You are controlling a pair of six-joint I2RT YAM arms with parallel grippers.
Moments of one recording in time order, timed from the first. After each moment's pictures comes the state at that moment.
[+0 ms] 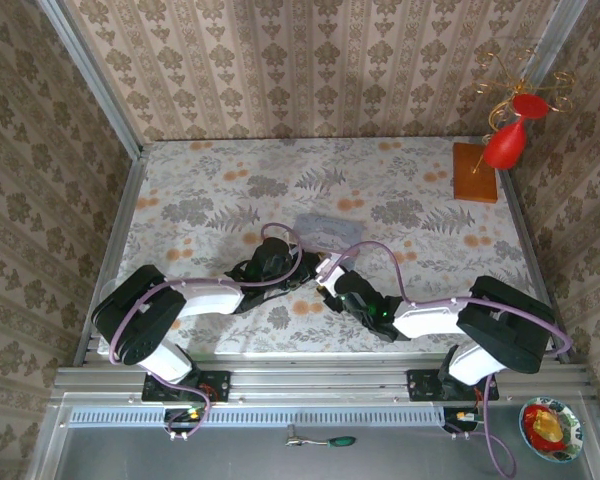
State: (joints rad) left arm -0.85 1.55 0.60 0.47 0.21 -1.18; right arm 0.95 1.50 0.45 0.48 0.41 -0.12
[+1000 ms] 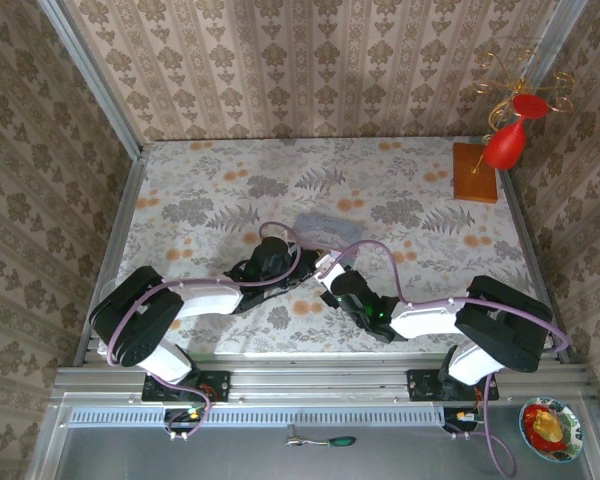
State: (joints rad) left arm -0.85 1.54 0.60 0.49 0.19 -1.19; right arm 0.95 1.49 0.47 0.51 0.47 -0.02
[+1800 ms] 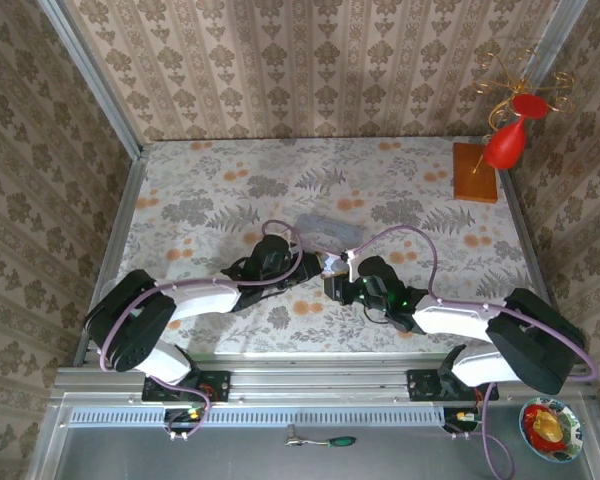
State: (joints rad) left arm -0.84 1.50 0.63 0.31 0.18 -0.99; right arm 0.76 1.32 0.41 0.36 -0.05 0.52
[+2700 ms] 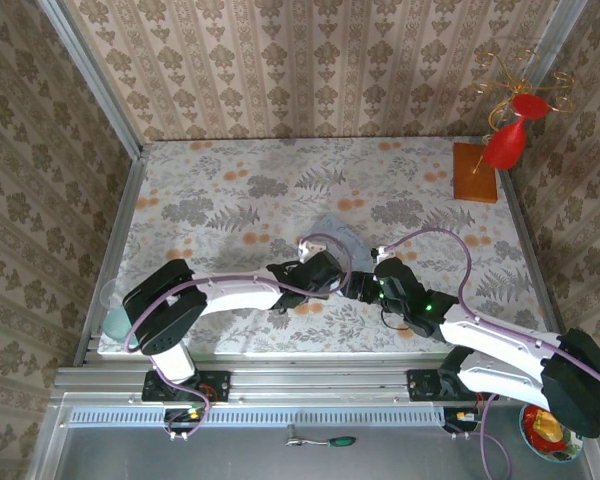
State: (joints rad) left arm -1.10 1.71 0.94 -0.23 -0.36 -0.72; right arm 0.74 1.03 0.41 -0.02 0.10 0.77
